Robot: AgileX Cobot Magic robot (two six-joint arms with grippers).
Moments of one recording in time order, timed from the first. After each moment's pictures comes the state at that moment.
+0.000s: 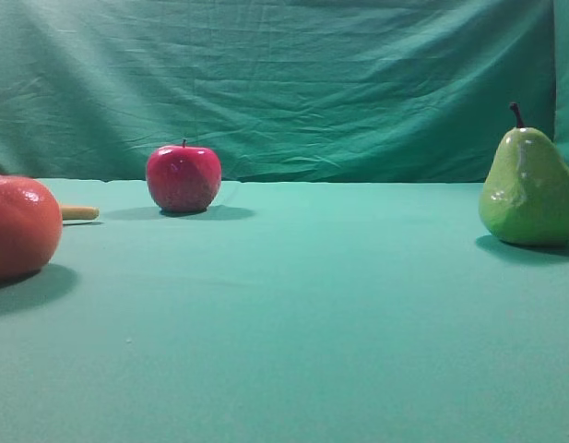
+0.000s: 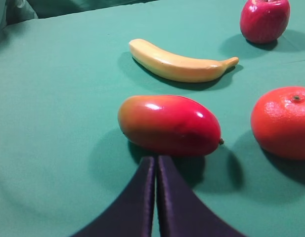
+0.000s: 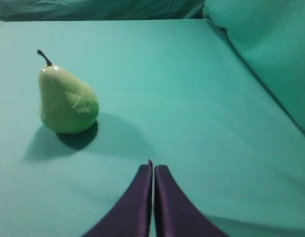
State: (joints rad) left arm -0.11 -0.02 0.01 0.29 0.42 -0.09; right arm 0.01 -0.01 0.03 -0.05 0.41 0.04
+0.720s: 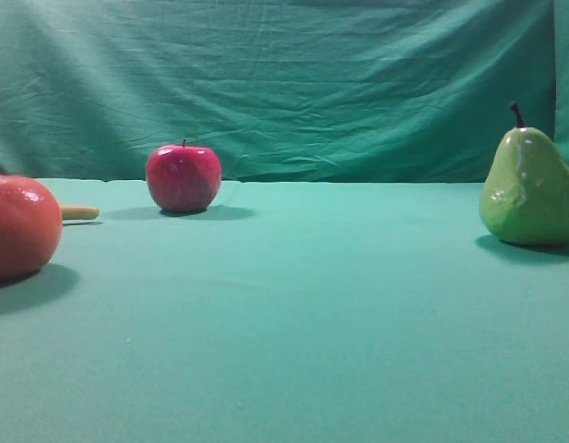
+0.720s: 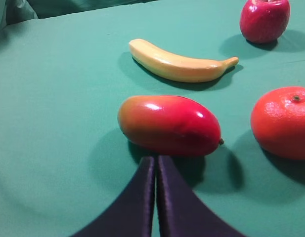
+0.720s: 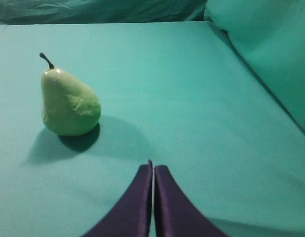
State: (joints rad) left arm -0.11 -0.02 0.01 0.29 0.42 -0.09; right arm 0.01 -0.01 0.03 -0.05 0.40 0.04
